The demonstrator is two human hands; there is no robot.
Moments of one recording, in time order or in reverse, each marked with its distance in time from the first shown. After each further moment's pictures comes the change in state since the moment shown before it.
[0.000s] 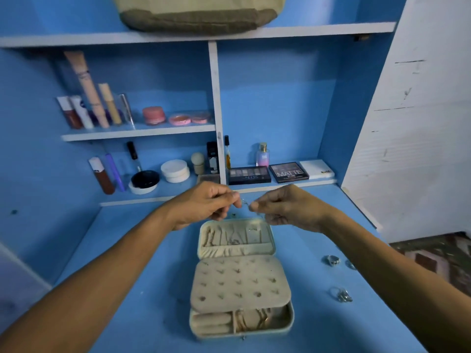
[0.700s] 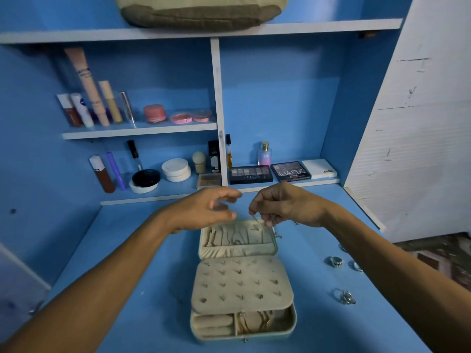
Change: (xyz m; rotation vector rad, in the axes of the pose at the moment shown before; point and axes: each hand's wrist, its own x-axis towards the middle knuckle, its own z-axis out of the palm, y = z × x) left_hand -0.005 -0.010 -0.007 0.244 -0.066 -0.020; right_hand 0.004 -0.011 0.000 -0.182 -0.153 -0.095
